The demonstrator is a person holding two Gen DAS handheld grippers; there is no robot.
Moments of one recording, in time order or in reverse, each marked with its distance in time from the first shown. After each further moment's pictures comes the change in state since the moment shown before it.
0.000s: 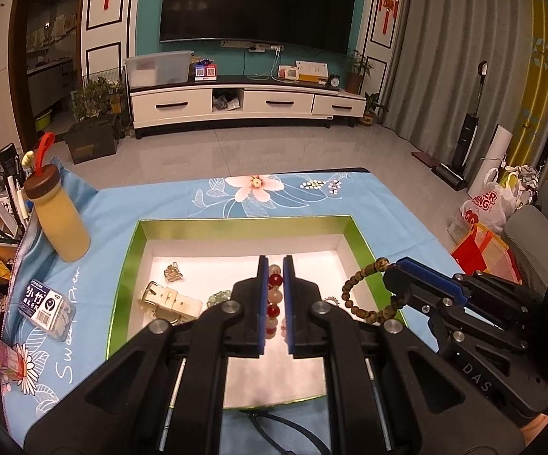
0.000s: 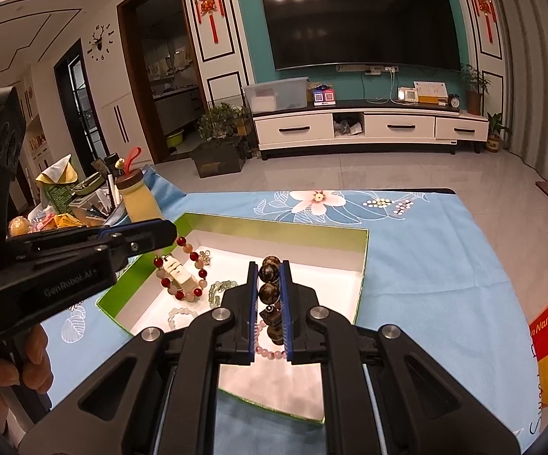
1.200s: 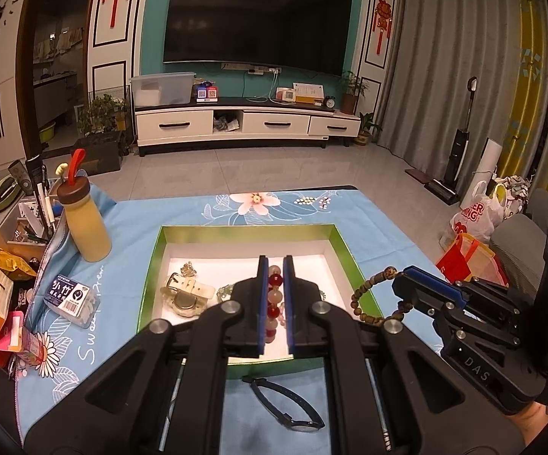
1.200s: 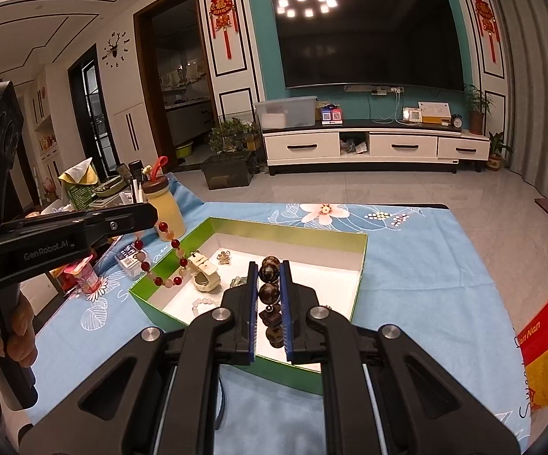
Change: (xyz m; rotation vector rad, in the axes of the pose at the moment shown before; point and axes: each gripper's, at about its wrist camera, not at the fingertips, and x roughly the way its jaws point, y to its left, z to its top) left arm -0.078 0.001 -0.008 -0.007 -0.085 -0.011; right arm -0.057 0.017 -0.014 -0.037 -0.067 0.016
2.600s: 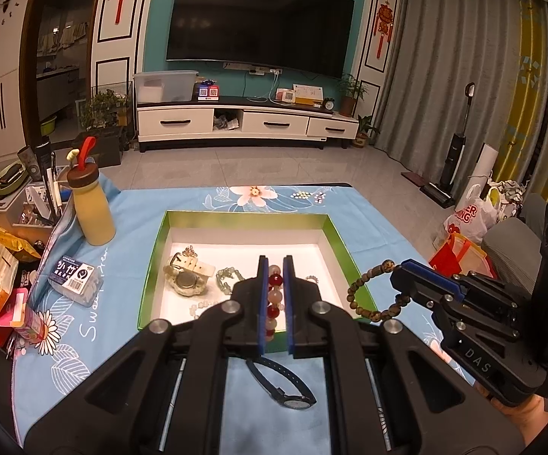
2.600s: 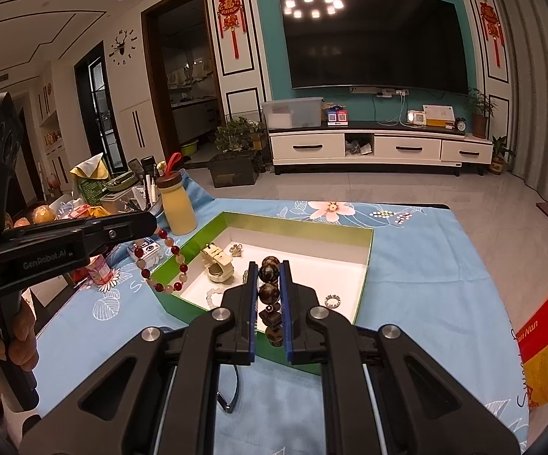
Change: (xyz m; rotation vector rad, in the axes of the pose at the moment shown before) left arm -0.035 -0.008 -0.022 -0.022 -0.002 -0.011; right arm -0.022 0.012 -0.002 -0.015 0.005 0.014
